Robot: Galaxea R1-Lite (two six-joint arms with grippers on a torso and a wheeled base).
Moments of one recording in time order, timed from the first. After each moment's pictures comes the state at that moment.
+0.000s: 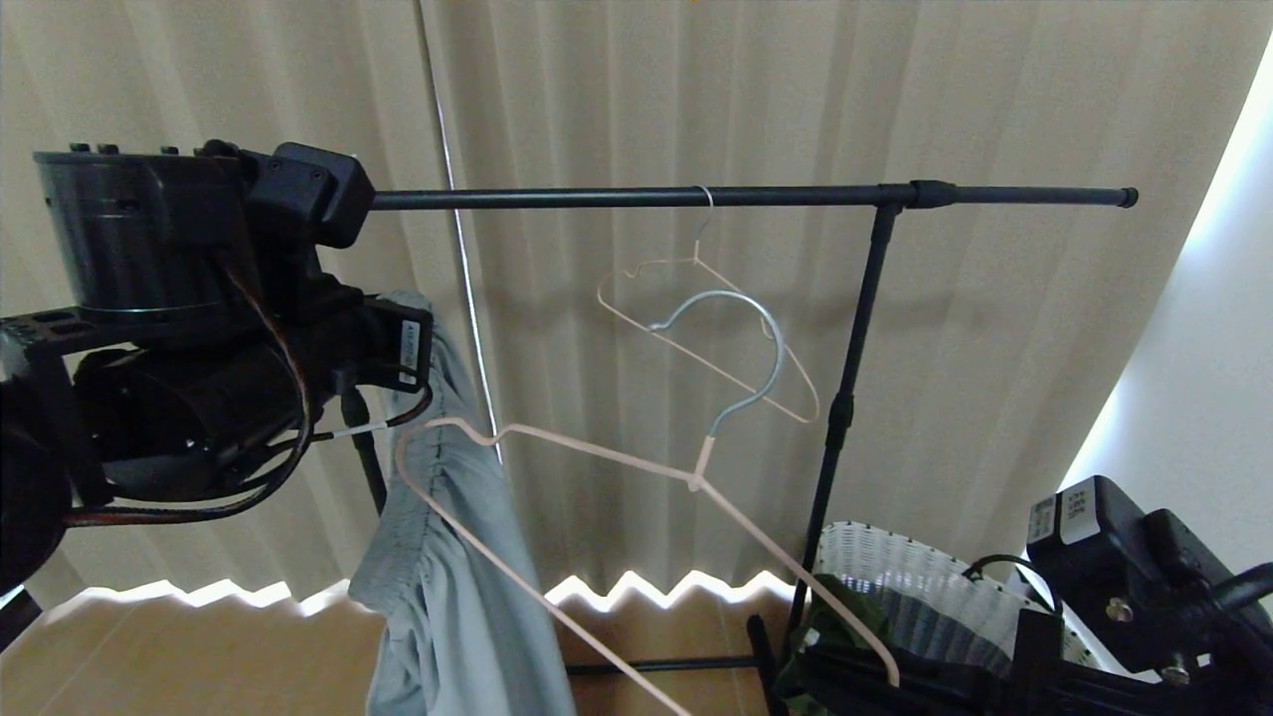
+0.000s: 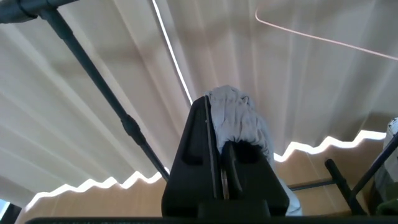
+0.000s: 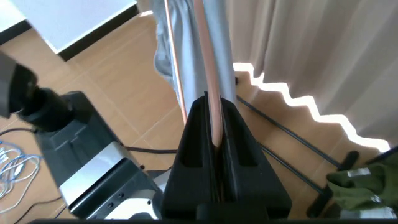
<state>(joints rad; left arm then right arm) -0.49 1.53 -0.94 -0.40 0.47 0.18 1.13 1.30 -0.54 -0.37 -0.24 0.34</state>
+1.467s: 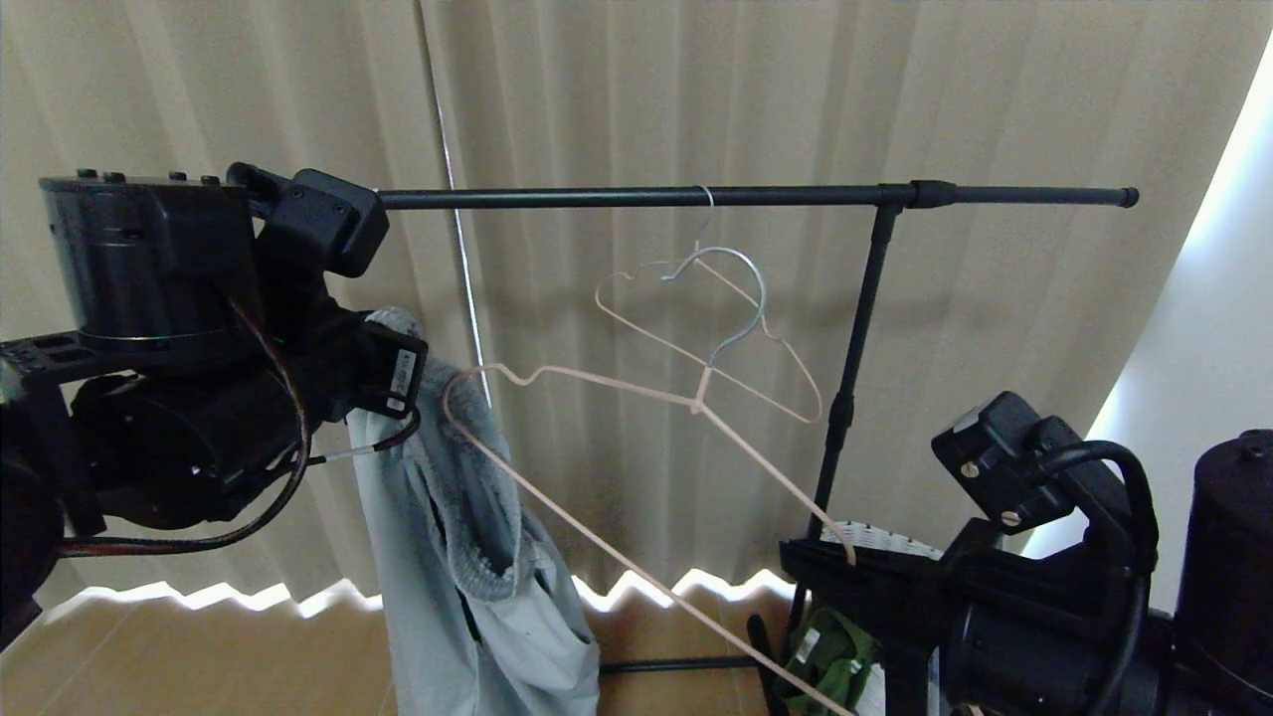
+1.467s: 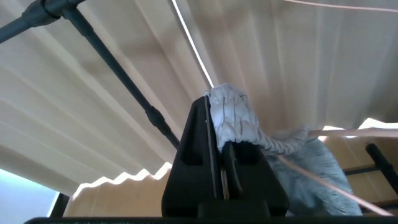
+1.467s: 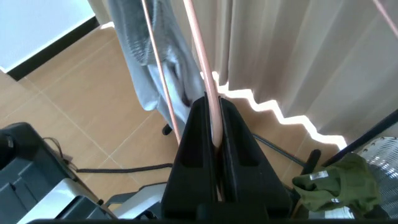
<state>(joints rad) -0.51 1.51 -0.90 -0.39 0.55 0.29 0.96 1.41 -0.60 -0.43 -0.23 0.26</state>
